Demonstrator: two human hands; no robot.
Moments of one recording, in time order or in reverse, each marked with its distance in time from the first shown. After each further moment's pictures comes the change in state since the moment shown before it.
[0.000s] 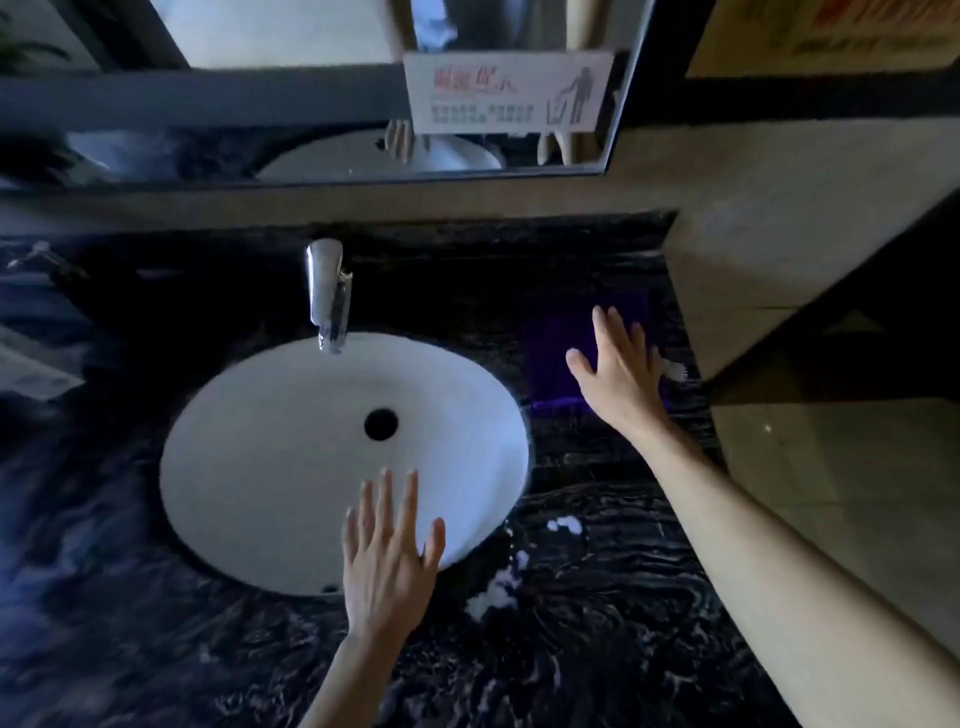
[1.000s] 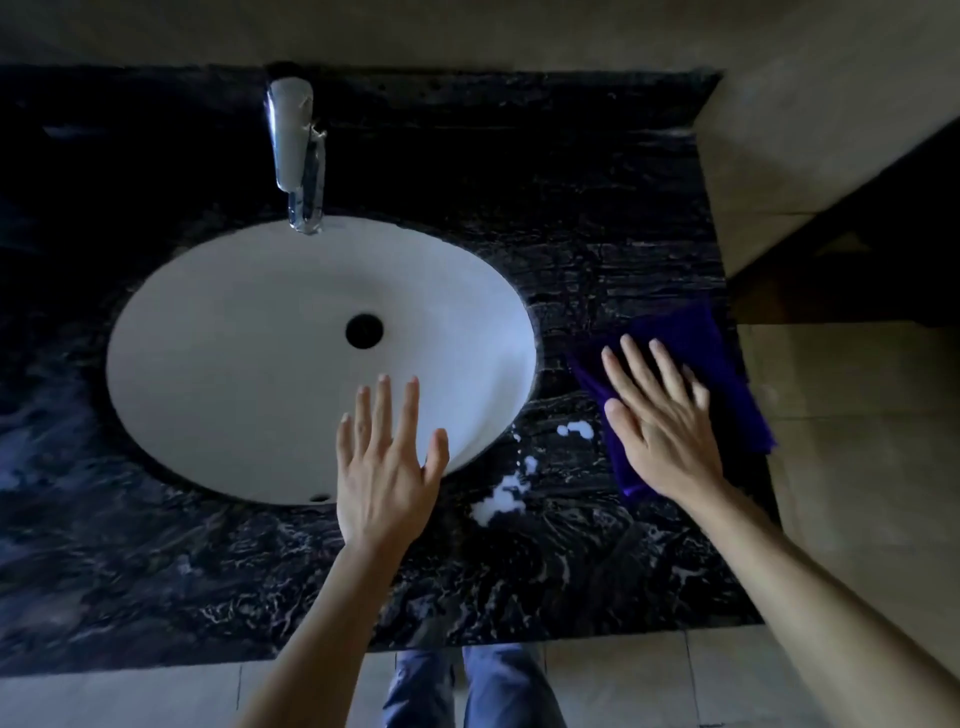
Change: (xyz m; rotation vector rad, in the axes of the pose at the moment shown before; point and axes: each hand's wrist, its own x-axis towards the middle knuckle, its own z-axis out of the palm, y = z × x) left_hand 0.001 -0.008 0.012 0.035 0.038 0.058; right_hand -0.135 0.077 0.051 -0.424 -0.017 -0.206
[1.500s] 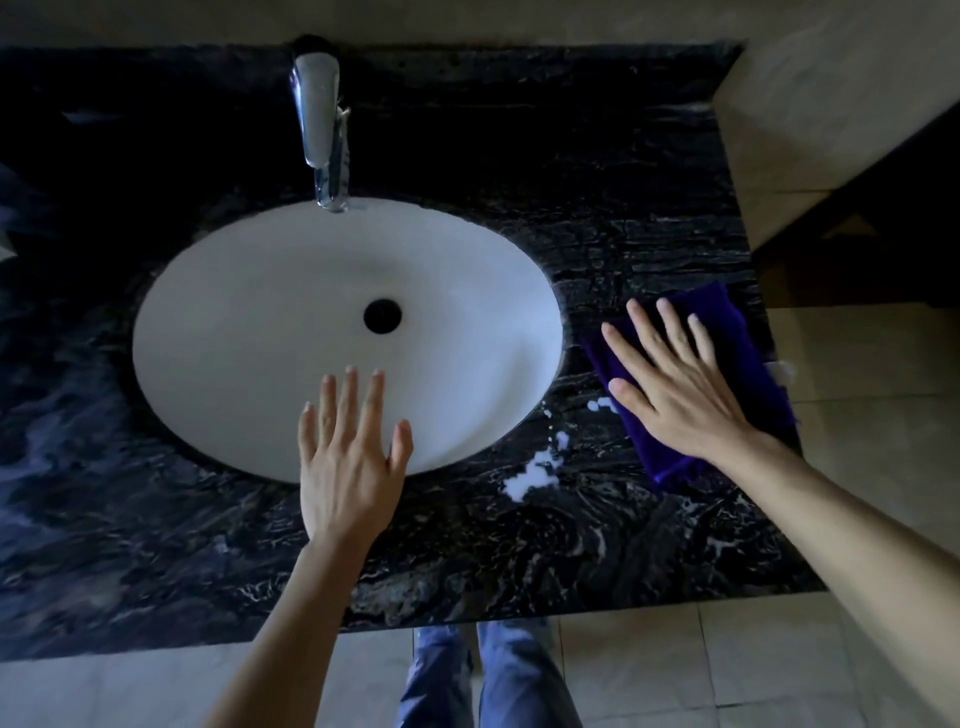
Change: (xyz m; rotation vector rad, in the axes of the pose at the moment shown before) left_hand -0.009 -0.066 -0.012 0.041 0.080 -0.004; right_hand 0.017 -0.003 -0.003 -0.190 -0.095 -0.170
